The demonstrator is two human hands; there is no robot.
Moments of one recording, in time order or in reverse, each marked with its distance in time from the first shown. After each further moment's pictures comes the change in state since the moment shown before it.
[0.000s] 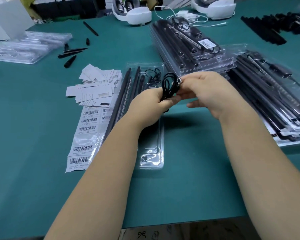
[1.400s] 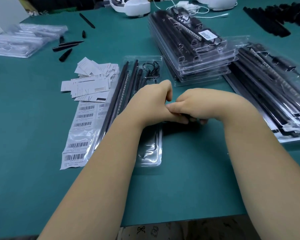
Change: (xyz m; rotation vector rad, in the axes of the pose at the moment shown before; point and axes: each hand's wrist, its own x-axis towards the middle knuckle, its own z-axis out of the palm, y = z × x) left_hand -0.001 0.008 0.001 0.328 -0.074 0.130; right_hand -0.005 0.001 0.007 -0.977 -0.407 0.048
